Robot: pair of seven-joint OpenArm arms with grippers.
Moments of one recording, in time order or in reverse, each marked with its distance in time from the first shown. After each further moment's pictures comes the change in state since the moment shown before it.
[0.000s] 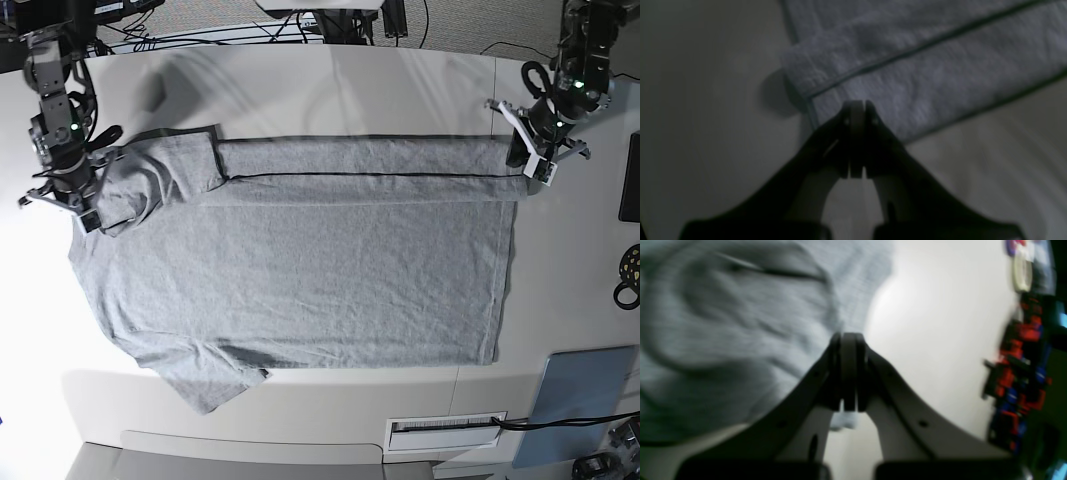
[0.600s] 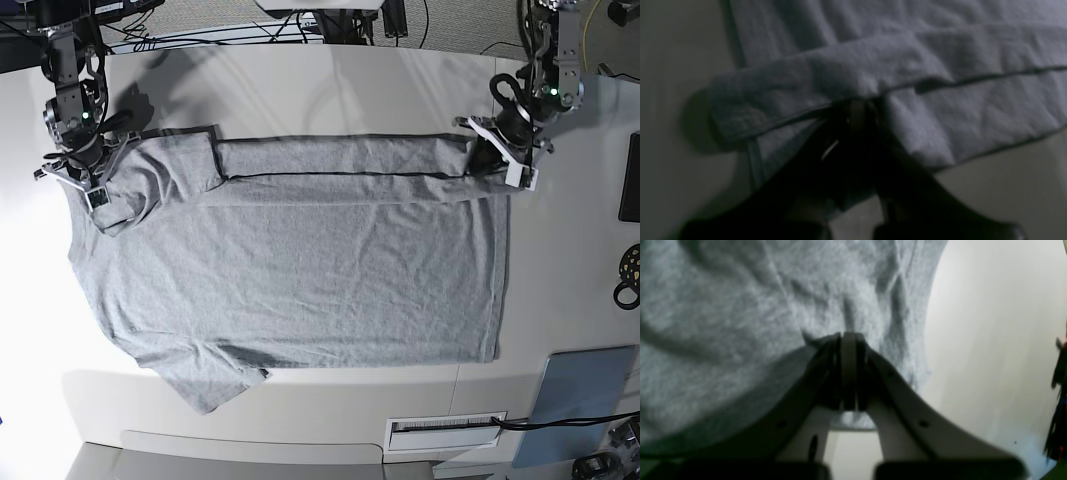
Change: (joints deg) left arm -4.0 9.9 -0.5 -8.2 -7.6 -3.9 -2.0; right arm -1.8 -4.0 0.5 -12.2 1.3 0.9 9.7
